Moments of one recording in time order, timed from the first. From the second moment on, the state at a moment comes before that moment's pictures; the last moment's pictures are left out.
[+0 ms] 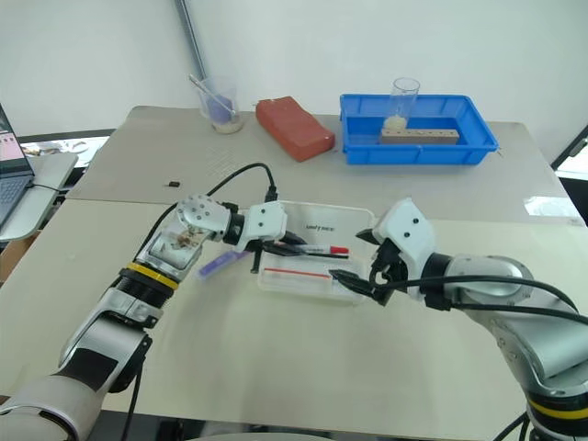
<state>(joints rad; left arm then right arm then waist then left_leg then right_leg) -0.81 0.39 -0.39 0.42 0.01 0.00 -1.23 -0.20 -0.85 -0.10 -0.73 0.65 0.93 0.62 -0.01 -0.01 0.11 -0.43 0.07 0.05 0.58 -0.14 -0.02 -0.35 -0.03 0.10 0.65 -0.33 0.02</state>
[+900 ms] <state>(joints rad) -0.82 0.46 -0.26 0.31 -0.04 0.12 -1.21 -0.25 -0.86 -0.09 -0.75 0.69 0.97 0.61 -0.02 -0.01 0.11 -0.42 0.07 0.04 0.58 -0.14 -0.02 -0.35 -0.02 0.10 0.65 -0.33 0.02</state>
